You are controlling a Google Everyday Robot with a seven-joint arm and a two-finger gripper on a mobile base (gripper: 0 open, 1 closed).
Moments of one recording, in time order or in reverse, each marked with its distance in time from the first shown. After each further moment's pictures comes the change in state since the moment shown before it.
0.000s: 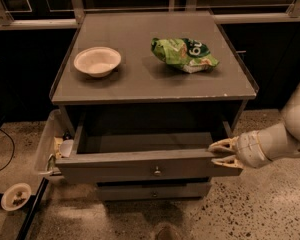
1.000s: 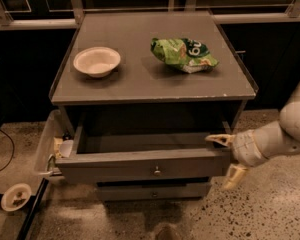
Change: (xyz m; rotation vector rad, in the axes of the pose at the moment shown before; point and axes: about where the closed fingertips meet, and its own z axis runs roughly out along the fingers) arm 0.000 -0.001 0.007 -0.029 -0.012 0.015
